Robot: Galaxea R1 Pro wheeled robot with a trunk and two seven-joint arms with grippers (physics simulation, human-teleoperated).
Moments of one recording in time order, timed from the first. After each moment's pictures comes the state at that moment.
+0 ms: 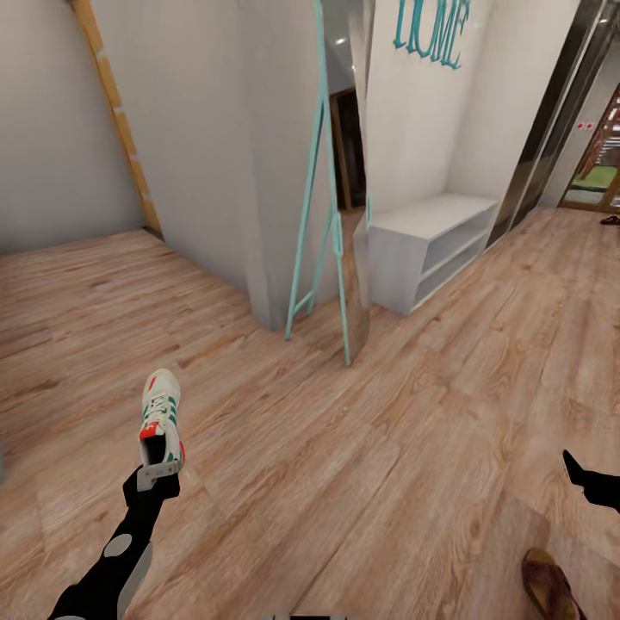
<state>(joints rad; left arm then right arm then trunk) -0.45 0.10 0.15 -0.61 0.04 -0.36 0.03 -0.08 -0.28 -0.56 -1.52 -0.04 0.22 0.20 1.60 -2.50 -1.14</state>
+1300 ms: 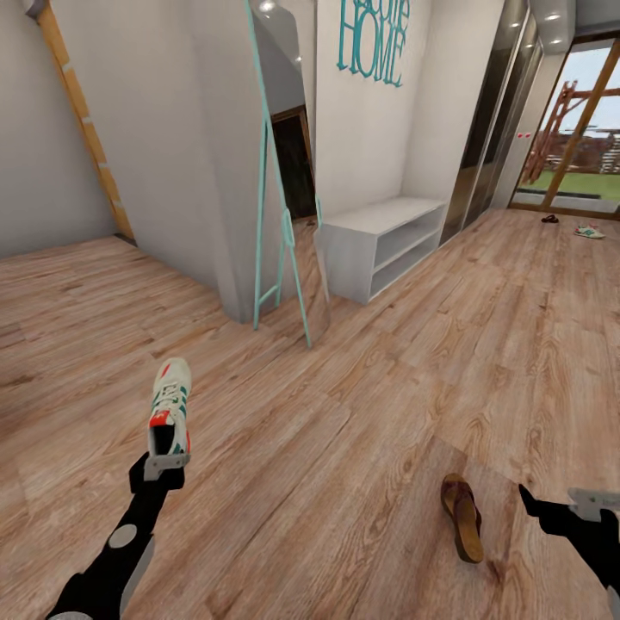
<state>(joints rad) -0.45 0.09 0.15 -0.67 -0.09 -0.33 0.03 -0.08 -0.26 -0.42 -1.31 -0.04 0.17 0.20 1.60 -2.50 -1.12</state>
